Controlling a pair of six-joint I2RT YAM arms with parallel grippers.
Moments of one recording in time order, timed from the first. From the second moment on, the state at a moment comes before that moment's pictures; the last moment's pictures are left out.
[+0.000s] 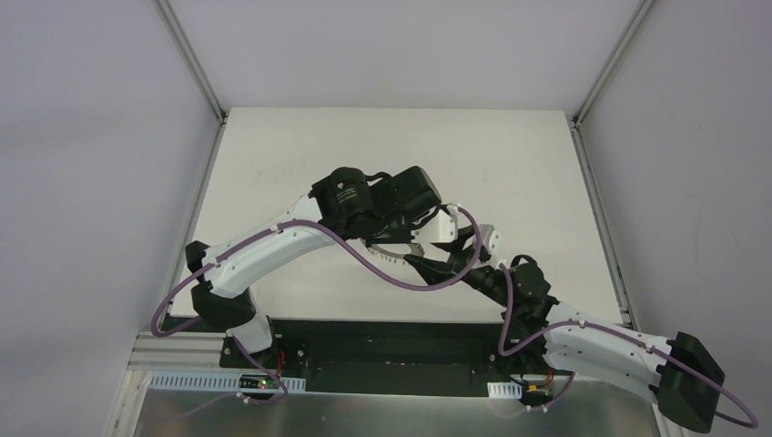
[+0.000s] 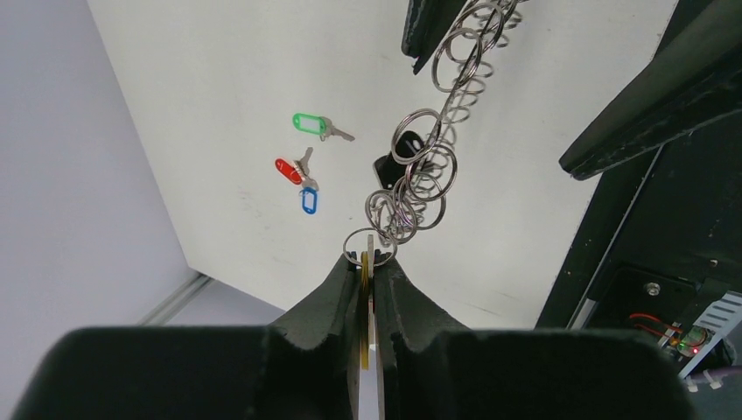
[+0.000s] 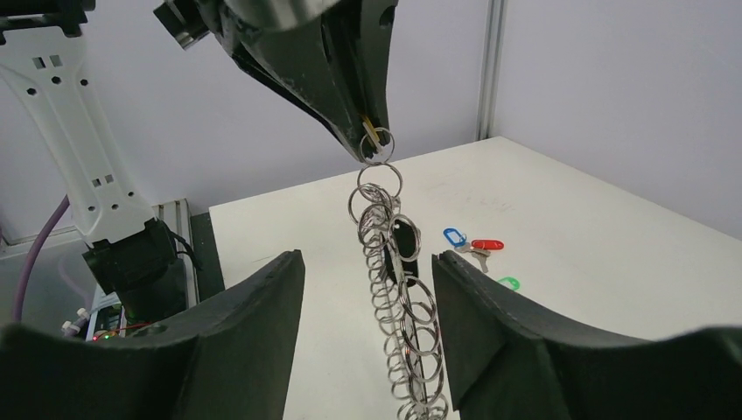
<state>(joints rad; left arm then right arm) -1.19 1.66 2.02 -1.46 -0.34 0.51 0.99 0.77 0.25 0.83 -0.13 0.10</state>
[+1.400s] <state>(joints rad) -0.93 1.36 1.49 -0.93 0.16 0.31 0.99 0.68 0.56 0.04 -0.08 -0.28</state>
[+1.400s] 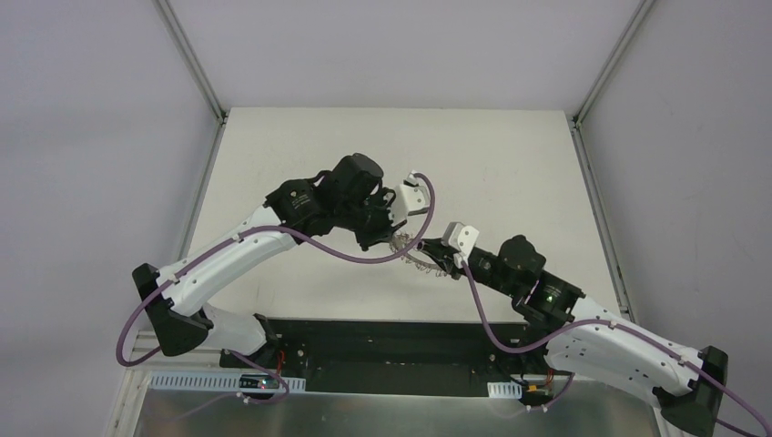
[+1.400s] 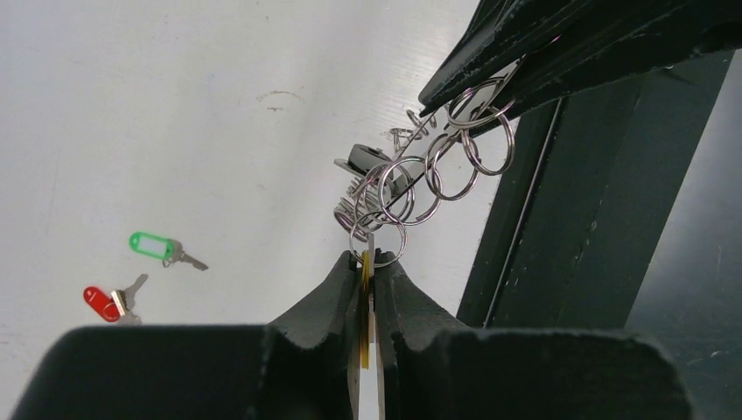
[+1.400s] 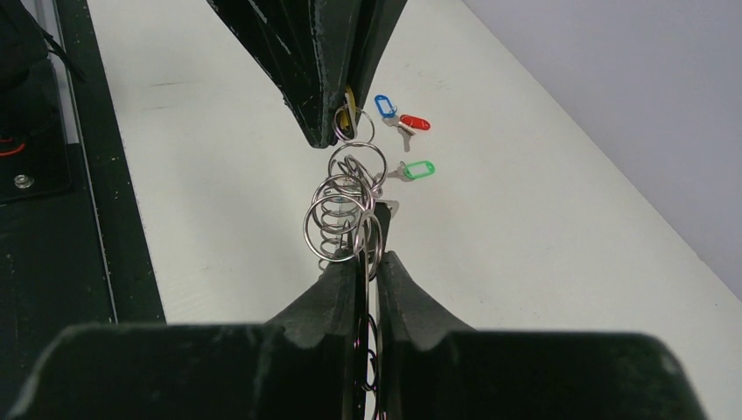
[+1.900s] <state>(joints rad) -0.90 1.32 1.37 -0.86 0.32 0.42 0.99 0.66 0.43 0.05 -0.20 -0.12</state>
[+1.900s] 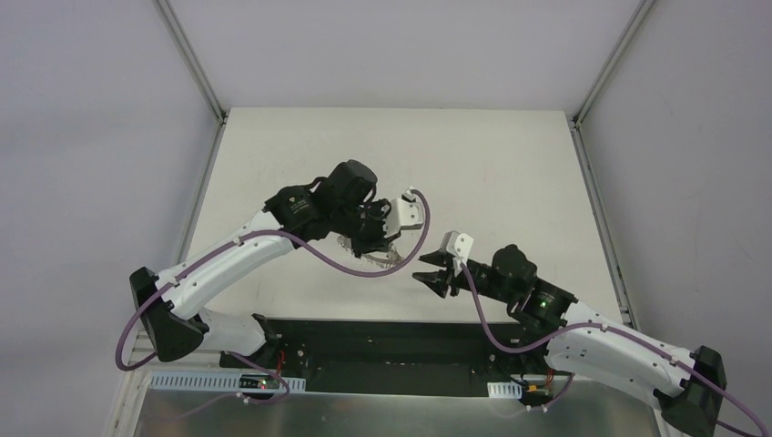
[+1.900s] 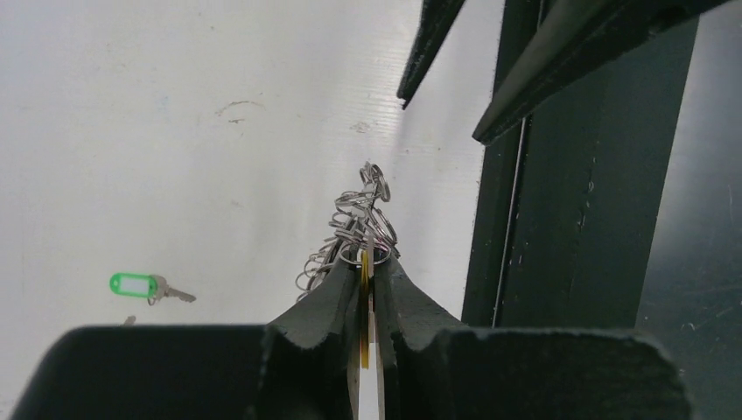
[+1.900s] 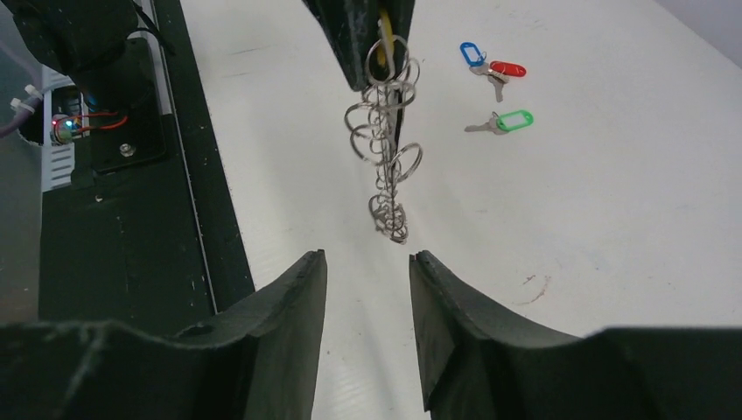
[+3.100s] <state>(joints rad) -0.90 1.18 1.24 -0.83 0.61 0.60 0.90 0.91 0.60 0.19 -0.62 0.01</state>
